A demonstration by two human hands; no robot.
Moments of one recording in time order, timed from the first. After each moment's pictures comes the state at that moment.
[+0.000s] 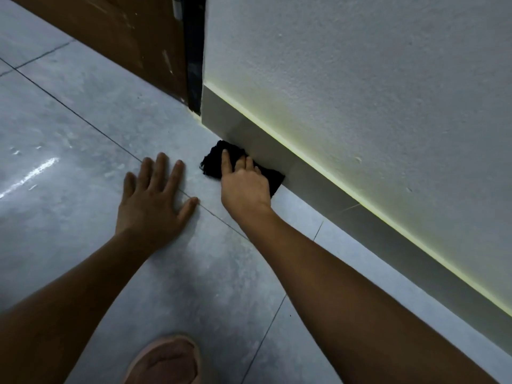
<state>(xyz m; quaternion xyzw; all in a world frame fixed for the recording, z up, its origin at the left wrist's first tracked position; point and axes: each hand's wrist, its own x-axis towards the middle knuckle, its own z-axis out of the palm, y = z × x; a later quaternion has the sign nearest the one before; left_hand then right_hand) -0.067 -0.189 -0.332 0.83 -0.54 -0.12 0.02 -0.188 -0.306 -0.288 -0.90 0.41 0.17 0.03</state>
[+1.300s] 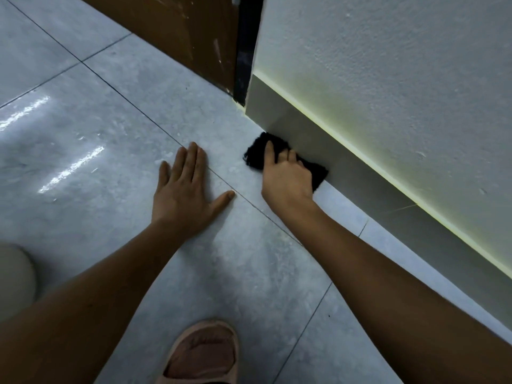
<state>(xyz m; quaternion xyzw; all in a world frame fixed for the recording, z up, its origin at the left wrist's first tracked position) -0.050 -0.170 -0.328 0.86 -0.50 -0.12 0.05 -0.172 -0.298 -0.294 -0.88 0.43 0.17 0.01</state>
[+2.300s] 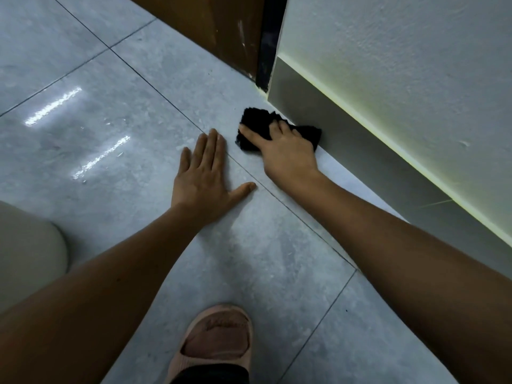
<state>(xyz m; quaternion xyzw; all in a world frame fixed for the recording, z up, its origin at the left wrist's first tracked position) -0.052 -0.170 -0.329 0.86 -0.50 -0.12 0.01 -0.145 -0.310 -0.301 -0.95 0.29 0.11 0.03</state>
